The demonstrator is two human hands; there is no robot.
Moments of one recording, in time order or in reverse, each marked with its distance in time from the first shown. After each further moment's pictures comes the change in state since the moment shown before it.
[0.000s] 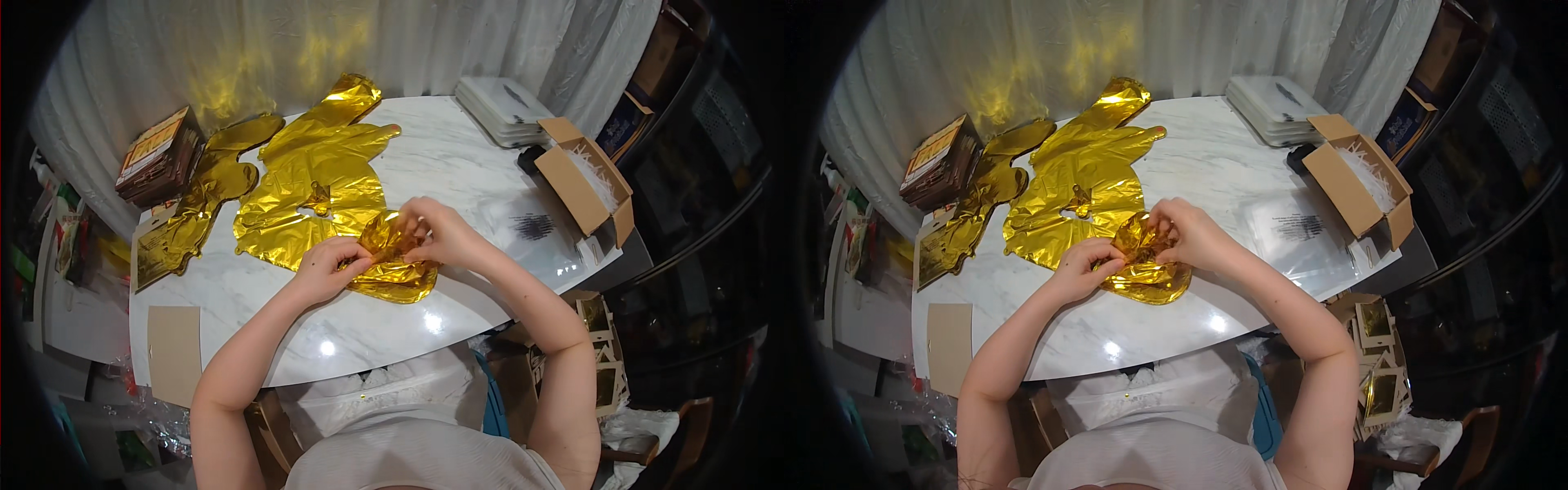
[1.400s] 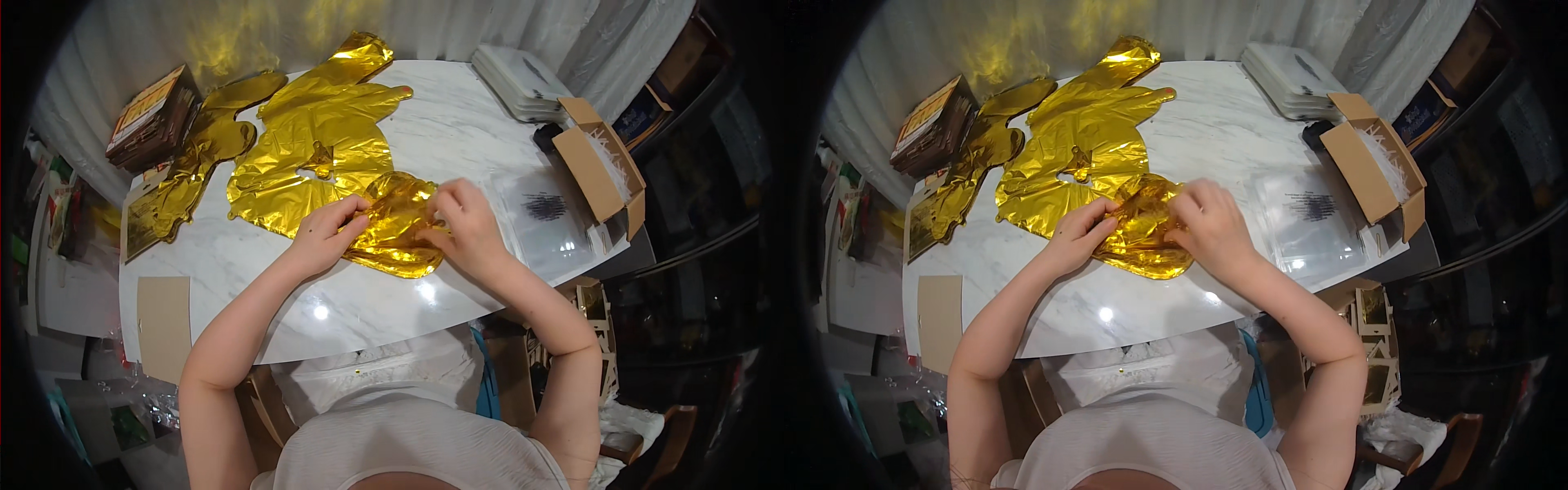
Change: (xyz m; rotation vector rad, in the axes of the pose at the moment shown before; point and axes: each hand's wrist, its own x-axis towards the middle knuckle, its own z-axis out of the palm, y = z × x) left_hand -0.003 0.000 0.002 -0.102 0.054 -0.163; right_hand -0.035 -0.005 0.024 -0.530 0.446 -0.305
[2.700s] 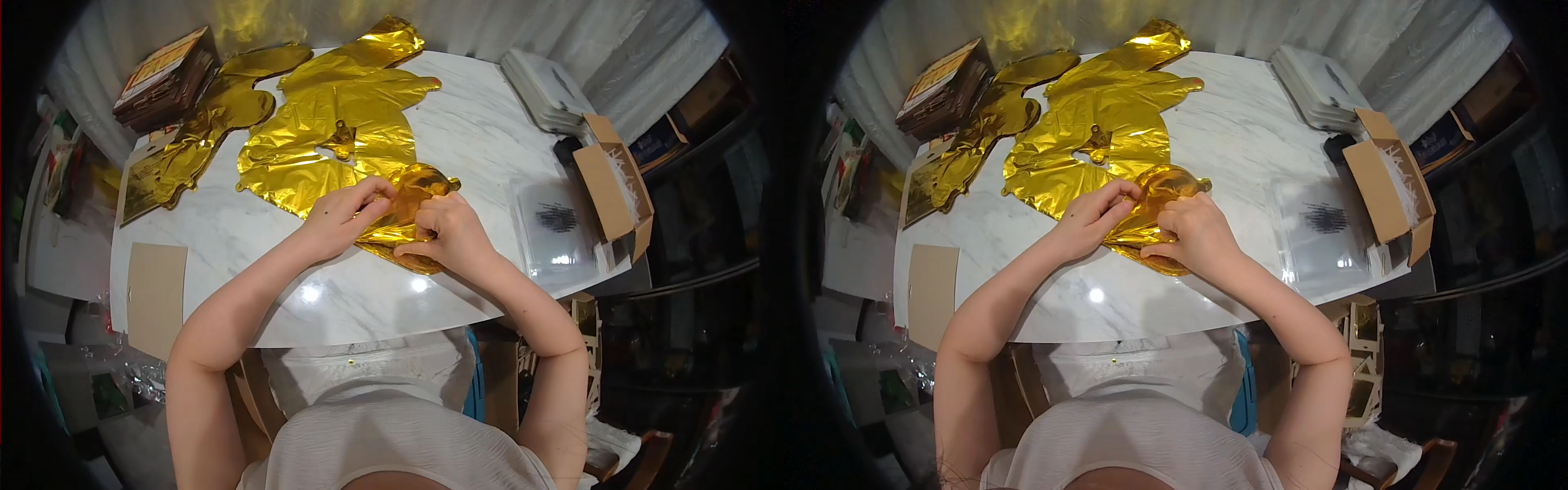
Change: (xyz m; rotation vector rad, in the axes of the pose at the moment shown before) left_hand 0.003 0.008 -0.002 -0.161 0.025 -0.016; right_hand 0.018 -0.010 0.026 0.141 -0.245 -0.122
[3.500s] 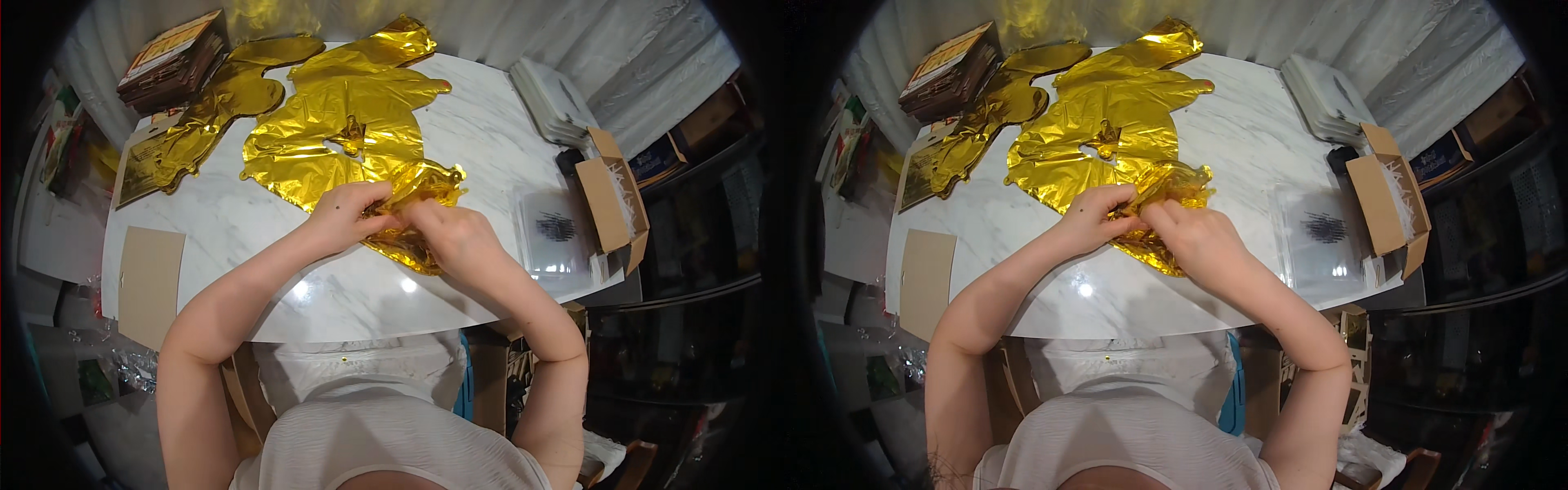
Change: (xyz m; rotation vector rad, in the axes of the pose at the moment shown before) left_hand 0.002 -0.013 -0.002 0.209 -0.058 0.063; right_hand 0.008 -0.027 -0.017 -0.172 -0.190 -0.063
